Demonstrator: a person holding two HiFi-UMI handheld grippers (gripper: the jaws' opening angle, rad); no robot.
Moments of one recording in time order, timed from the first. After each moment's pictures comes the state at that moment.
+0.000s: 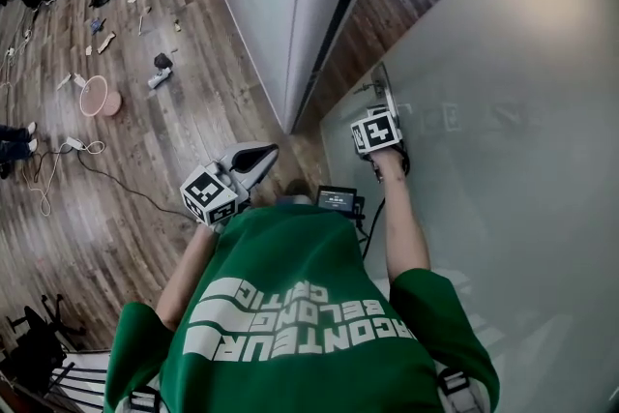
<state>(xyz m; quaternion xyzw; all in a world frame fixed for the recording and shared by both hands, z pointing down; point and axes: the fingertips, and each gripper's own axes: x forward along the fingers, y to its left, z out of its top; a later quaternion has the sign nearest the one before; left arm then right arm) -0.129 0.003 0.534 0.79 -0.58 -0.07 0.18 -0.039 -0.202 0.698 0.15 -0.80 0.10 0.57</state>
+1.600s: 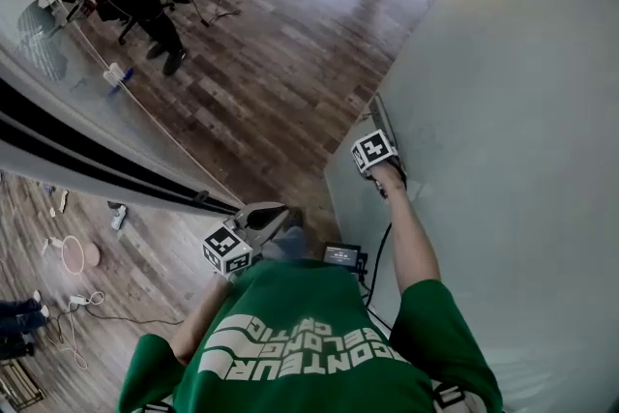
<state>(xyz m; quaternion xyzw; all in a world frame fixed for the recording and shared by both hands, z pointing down) 0.003 -0.189 0.575 0.91 -0.37 -0.02 0.19 0.146 -0.426 0.734 0.30 -0.75 0.20 0.56</state>
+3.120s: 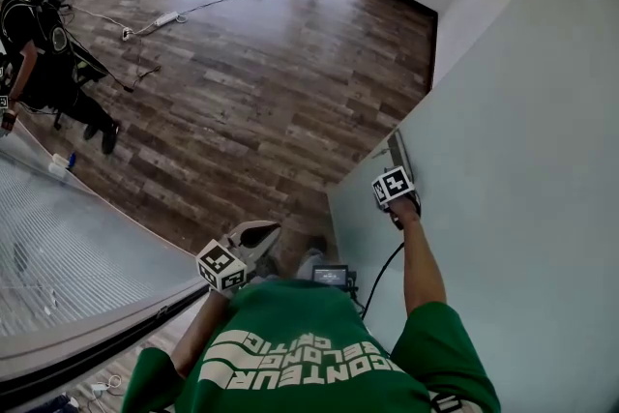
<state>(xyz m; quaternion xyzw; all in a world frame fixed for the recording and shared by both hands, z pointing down) 0.096 -0.385 0.577 0.95 -0.25 -0.01 0.21 0.387 -0.530 0.741 0.42 -0.68 0.30 0.52</state>
